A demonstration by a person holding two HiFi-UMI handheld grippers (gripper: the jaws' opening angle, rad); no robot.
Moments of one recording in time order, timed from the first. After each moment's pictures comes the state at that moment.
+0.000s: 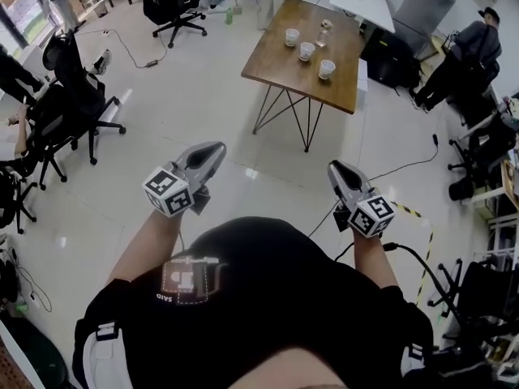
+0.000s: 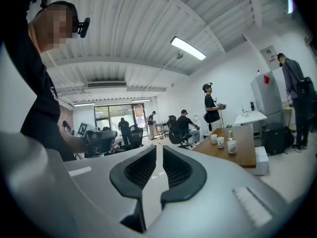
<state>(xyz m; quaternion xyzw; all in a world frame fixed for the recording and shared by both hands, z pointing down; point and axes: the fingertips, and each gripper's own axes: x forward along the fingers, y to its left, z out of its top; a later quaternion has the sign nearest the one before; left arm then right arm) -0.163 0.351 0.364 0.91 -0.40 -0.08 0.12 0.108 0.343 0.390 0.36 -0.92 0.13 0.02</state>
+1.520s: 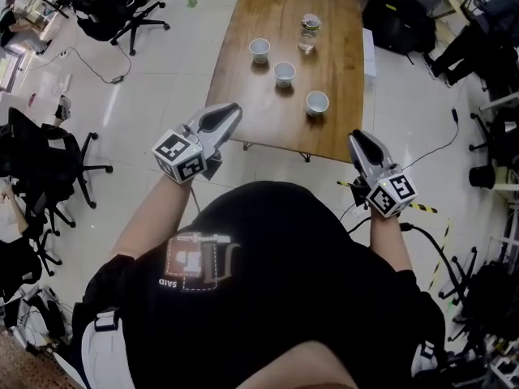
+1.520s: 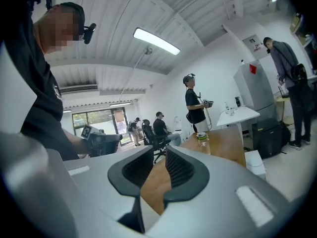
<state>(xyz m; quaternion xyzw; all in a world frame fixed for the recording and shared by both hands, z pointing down) -0.030 -0.169 0.418 0.94 -0.32 0.00 0.15 0.228 -0.118 0.439 0.43 -0.89 0.17 0.00</state>
